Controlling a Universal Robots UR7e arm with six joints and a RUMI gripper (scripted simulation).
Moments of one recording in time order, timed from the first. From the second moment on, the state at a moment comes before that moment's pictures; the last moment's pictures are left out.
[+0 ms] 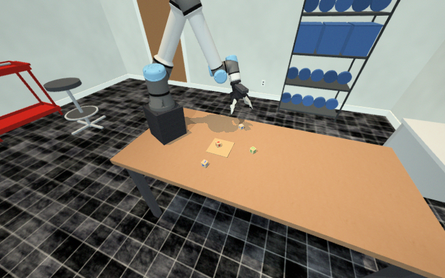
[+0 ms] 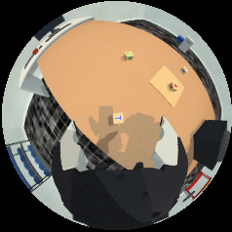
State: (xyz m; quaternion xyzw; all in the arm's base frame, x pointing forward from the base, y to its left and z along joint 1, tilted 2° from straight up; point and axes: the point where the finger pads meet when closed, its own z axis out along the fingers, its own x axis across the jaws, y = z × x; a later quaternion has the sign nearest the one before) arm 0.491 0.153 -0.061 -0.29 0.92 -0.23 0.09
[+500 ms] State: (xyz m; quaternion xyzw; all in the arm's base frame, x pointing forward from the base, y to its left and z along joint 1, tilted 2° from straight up) arm 0.495 0.148 -0.061 -0.29 0.92 -0.23 0.09
